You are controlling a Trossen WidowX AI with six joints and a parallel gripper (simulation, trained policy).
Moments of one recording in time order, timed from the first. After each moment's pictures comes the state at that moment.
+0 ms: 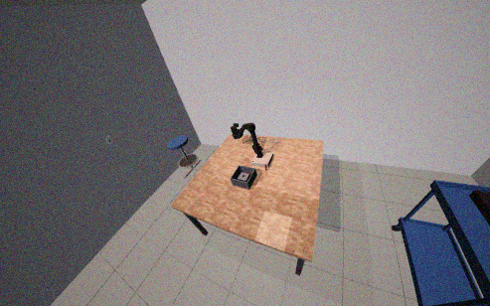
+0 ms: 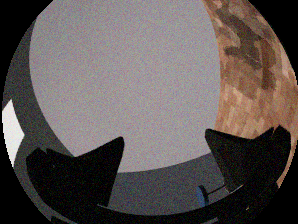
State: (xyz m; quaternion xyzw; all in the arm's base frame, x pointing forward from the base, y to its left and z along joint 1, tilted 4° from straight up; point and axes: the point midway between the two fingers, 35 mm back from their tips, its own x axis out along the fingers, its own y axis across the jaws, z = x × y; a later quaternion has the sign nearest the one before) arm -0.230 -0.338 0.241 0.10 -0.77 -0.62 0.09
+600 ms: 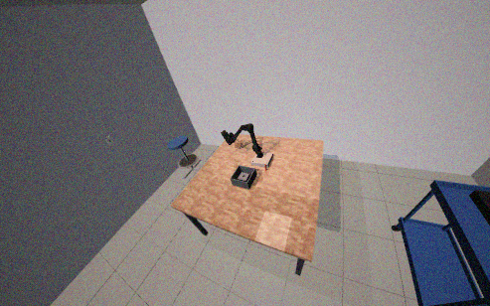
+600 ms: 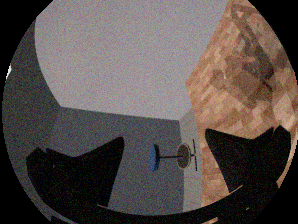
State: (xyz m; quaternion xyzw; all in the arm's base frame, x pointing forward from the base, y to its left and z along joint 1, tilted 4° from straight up) arm -0.073 -0.415 0.223 0.25 -0.57 -0.74 0.23
